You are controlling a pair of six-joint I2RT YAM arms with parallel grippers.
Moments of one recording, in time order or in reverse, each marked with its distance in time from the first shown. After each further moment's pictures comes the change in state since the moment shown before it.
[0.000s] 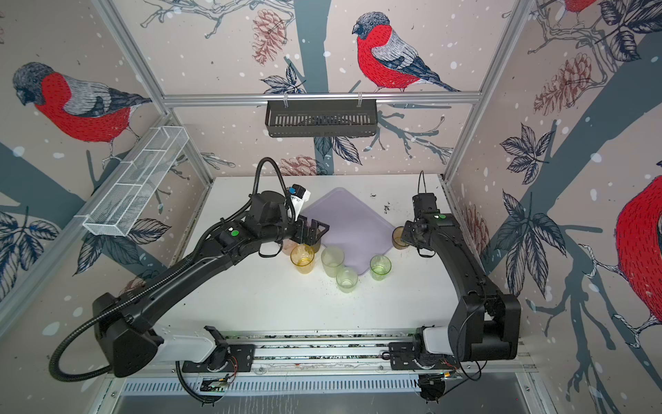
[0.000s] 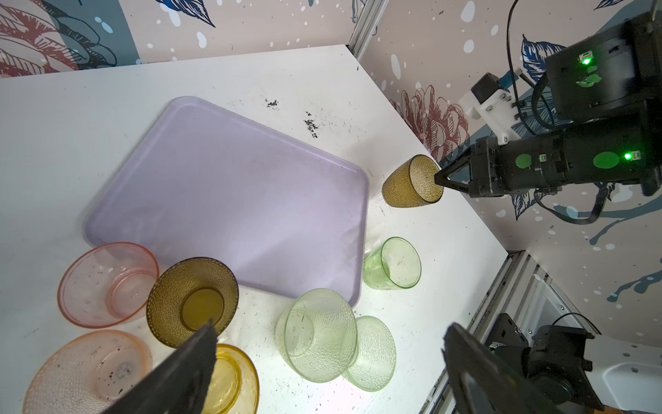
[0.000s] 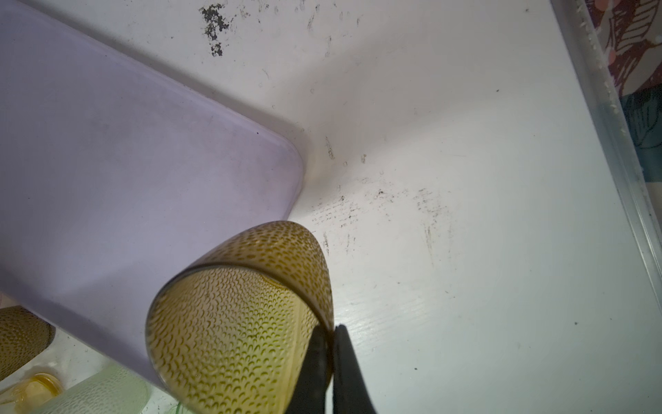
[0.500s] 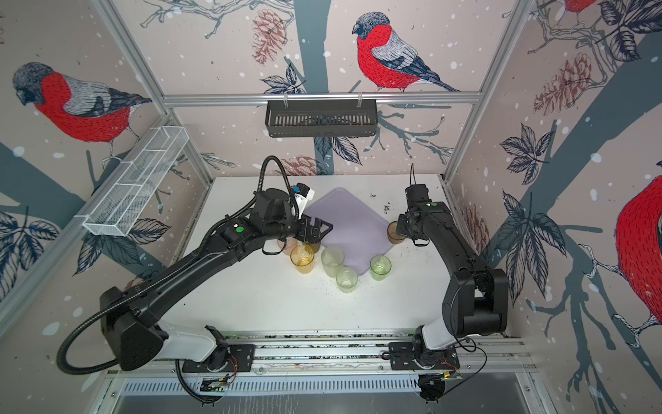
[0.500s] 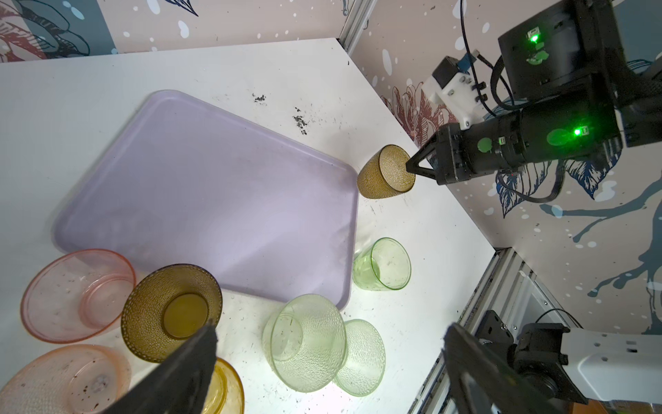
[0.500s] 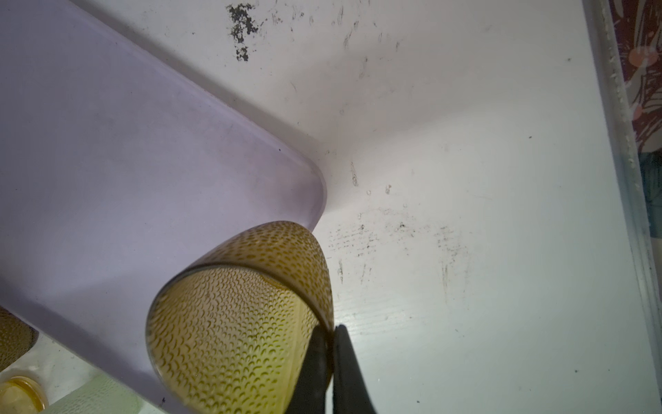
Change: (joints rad) left arm -0.001 0.047 0.030 0.001 0.049 -0.015; right arm 0.027 0.156 0.124 0.000 0.003 -0.070
